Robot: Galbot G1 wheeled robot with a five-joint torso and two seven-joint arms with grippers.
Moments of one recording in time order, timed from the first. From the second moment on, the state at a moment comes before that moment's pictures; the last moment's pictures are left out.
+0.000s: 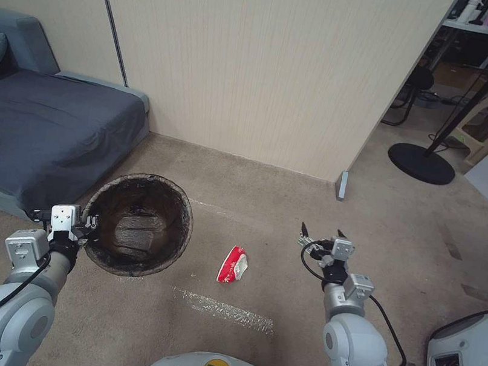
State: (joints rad) left arm 1.70 -1.28 -0.86 -2.43 -0.51 0.61 -0.26; right arm -1.51 1.42 0.56 2.11 0.22 -0.23 0.09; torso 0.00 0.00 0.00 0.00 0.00
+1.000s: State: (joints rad) left arm 1.71 -1.25 -0.85 -2.49 -0.54 0.64 -0.30; right arm -1.08 1.34 0.14 1.61 0.82 -0.43 0.42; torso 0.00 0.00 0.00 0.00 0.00
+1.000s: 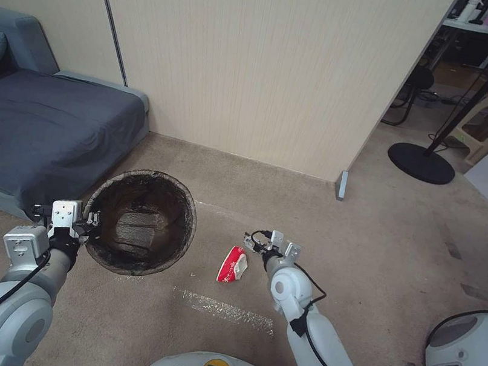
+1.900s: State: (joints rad) left arm 1.72 -1.26 -0.85 -2.49 -0.53 0.65 -0.30; right arm -1.05 1.46 0.05 1.40 0.83 -0.43 0.55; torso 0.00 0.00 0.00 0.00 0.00
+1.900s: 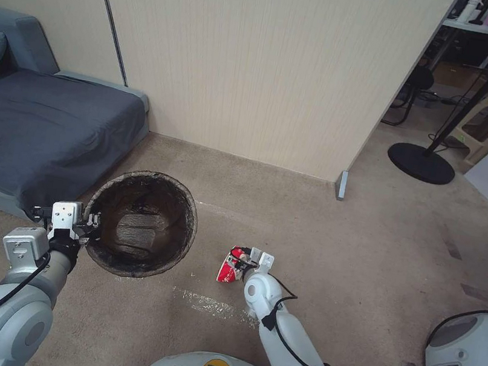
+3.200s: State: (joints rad) left arm 1.73 -1.26 -0.85 -2.50 -0.54 0.65 -0.29; right arm -1.00 1.56 0.04 1.25 0.82 -0.39 0.56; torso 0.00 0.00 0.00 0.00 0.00
